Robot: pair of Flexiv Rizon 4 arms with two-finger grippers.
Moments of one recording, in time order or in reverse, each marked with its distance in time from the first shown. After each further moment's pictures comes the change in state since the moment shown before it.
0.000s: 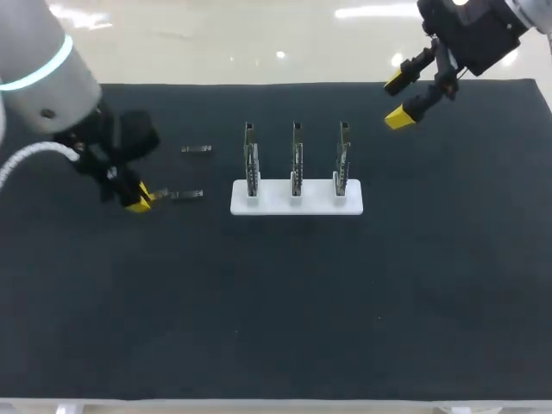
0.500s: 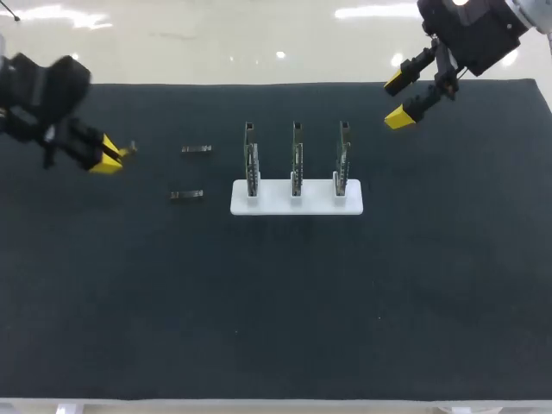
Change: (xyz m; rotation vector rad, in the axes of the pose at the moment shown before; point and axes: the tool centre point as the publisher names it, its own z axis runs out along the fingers) left arm -0.011 -0.008 -0.089 -0.033 -0.323 0.038; right arm 0.000 0.000 0.000 0.000 0.000 0.000
